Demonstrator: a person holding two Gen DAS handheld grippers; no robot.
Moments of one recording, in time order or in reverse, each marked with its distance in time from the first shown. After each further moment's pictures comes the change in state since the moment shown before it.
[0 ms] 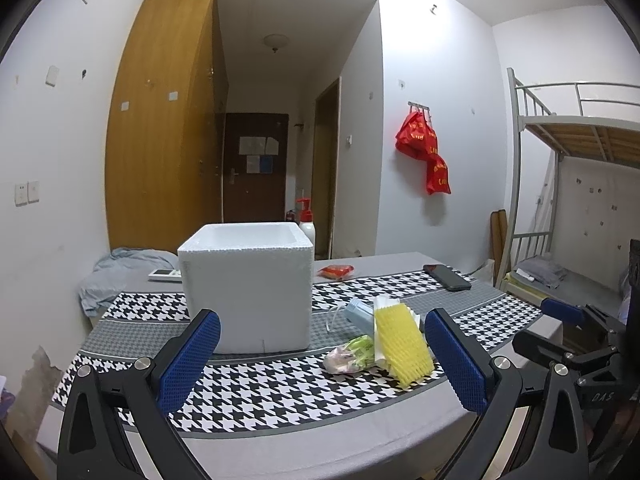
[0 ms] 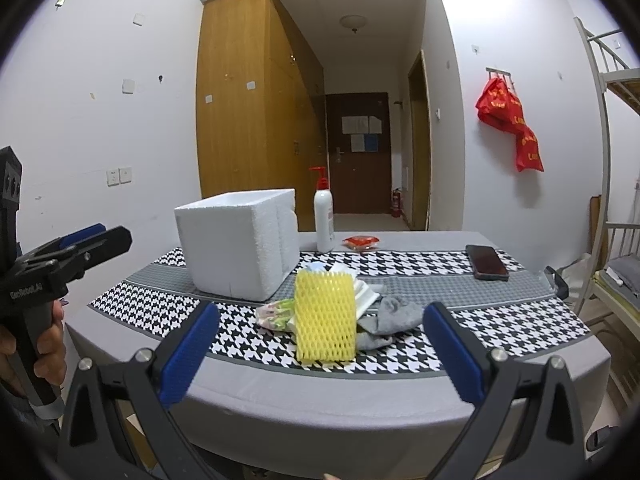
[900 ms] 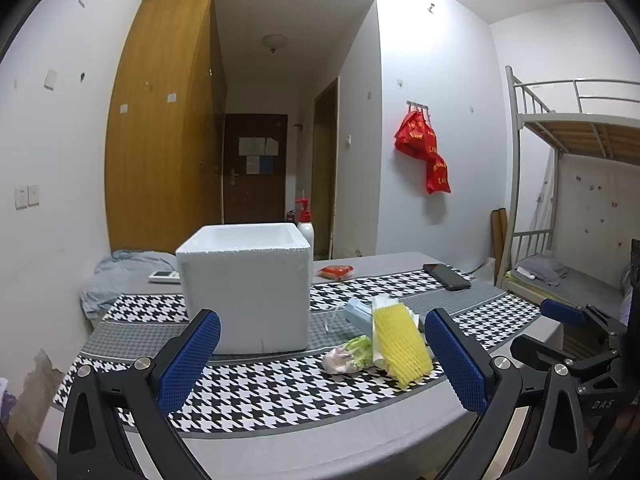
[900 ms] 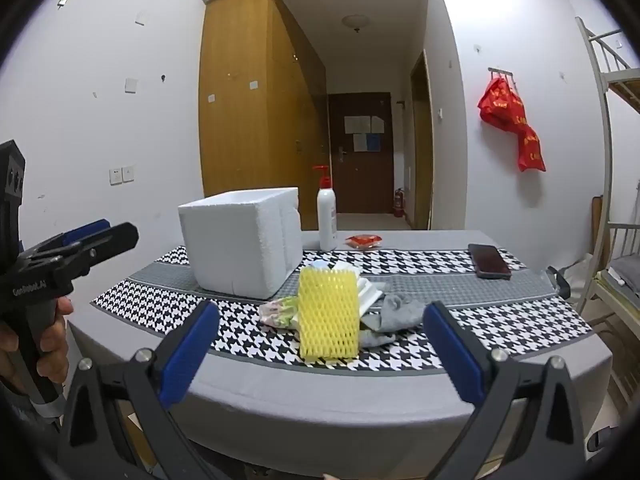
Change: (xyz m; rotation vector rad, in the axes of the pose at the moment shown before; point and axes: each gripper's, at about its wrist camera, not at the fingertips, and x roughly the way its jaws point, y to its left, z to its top) left arm -0.001 -0.003 0.000 0.004 0.001 -0.005; right arm -0.001 0.002 -0.002 -0.005 -0.001 0.010
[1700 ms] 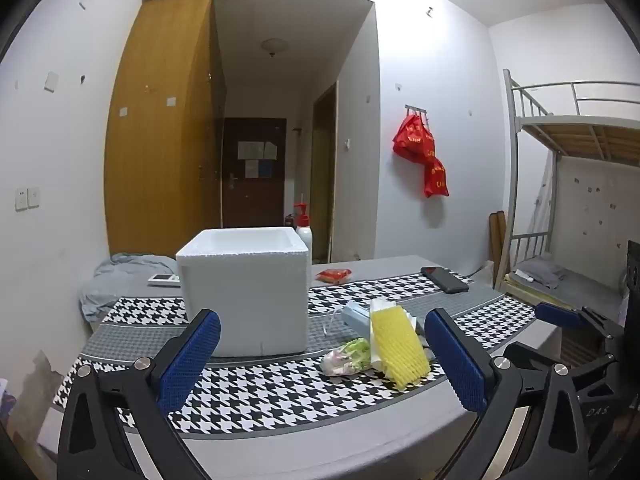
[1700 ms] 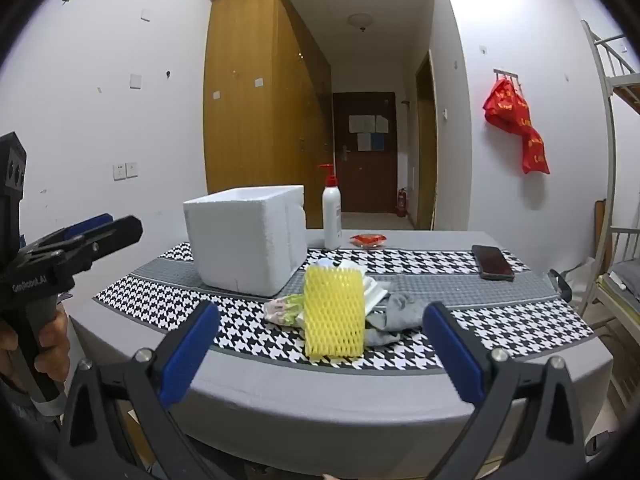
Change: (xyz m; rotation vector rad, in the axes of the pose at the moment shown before) left arm -0.006 -0.003 0.004 -0.001 -0.012 0.009; right arm 0.000 0.004 0.000 -0.022 0.010 0.004
